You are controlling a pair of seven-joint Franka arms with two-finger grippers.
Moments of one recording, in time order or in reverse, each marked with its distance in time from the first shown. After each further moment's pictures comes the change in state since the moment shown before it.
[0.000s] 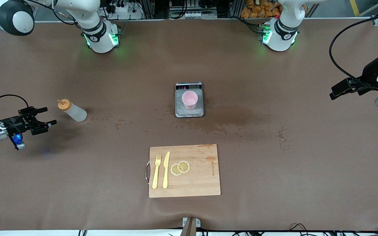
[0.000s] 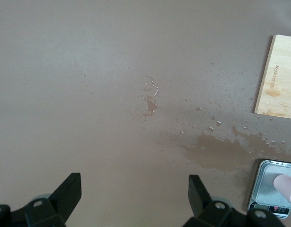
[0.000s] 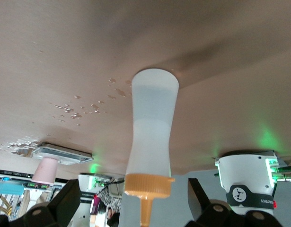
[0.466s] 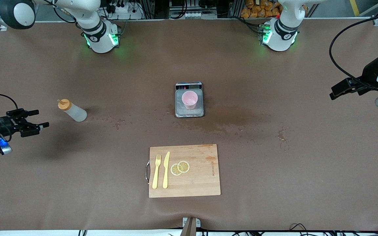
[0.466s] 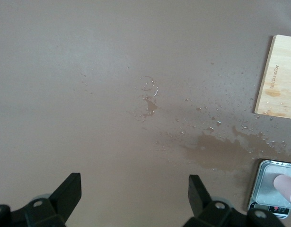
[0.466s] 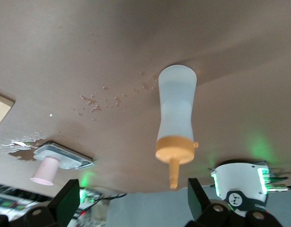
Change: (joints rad) left arm 0.000 0.000 0.000 0.000 0.000 0.000 0.000; right arm 0.080 -0.124 0.022 0.059 -0.057 -0.006 0.006
